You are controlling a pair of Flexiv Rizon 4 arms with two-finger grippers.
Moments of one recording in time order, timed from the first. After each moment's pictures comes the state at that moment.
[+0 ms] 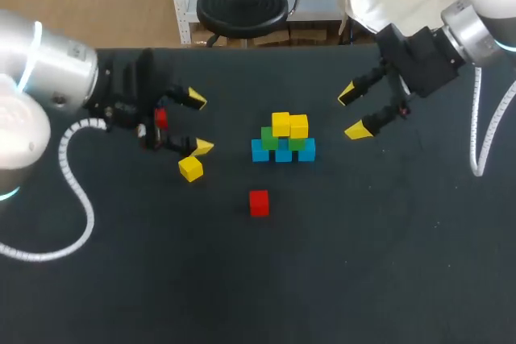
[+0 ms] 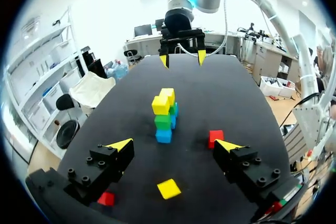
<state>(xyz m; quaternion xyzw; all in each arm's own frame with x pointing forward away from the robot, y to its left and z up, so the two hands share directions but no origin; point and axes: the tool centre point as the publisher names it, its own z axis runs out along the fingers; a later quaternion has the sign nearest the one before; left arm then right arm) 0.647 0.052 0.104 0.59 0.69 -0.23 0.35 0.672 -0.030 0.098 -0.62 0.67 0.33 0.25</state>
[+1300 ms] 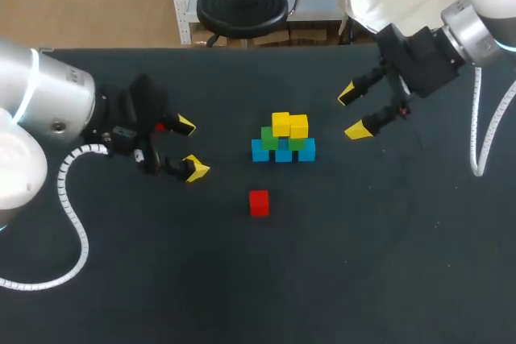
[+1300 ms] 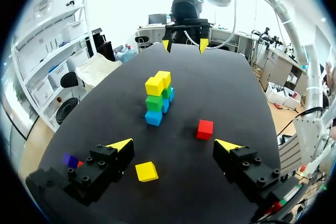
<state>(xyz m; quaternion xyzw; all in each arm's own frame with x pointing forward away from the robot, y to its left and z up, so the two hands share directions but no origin) 0.618 0.061 0.086 0.54 0.74 -0.23 0.32 0.672 -0.030 0.098 -0.62 0.67 0.33 0.25</state>
